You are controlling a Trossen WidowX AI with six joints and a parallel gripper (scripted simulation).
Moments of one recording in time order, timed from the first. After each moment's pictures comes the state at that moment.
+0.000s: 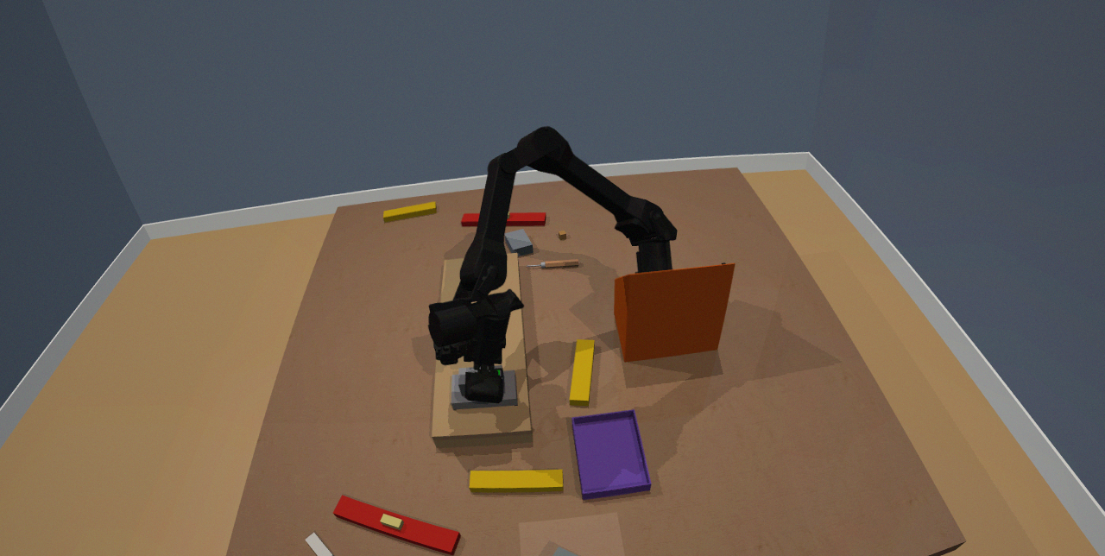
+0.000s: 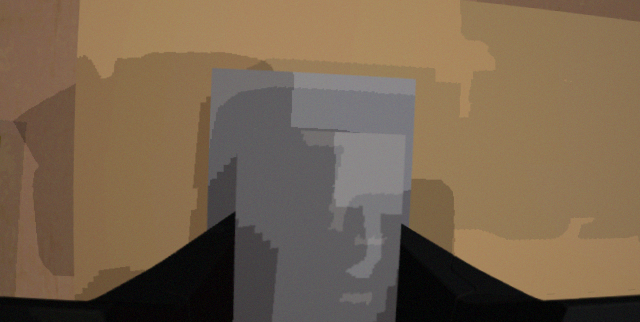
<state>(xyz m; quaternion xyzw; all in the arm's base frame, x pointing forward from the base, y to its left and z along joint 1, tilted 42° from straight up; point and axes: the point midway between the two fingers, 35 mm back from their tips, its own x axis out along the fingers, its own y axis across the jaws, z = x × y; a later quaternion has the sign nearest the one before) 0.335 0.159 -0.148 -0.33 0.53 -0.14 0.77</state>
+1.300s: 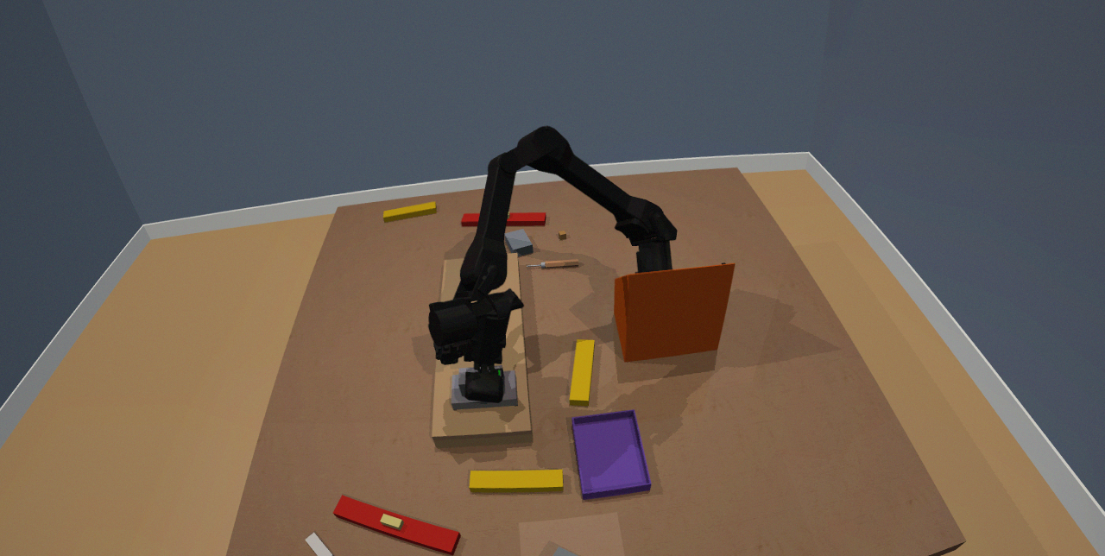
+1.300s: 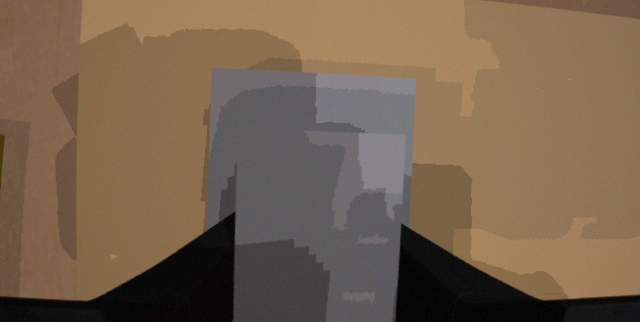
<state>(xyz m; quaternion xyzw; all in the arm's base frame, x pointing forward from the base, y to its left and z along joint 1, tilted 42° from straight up) 0.335 0.159 -0.148 -0.33 0.53 -0.14 0.77</state>
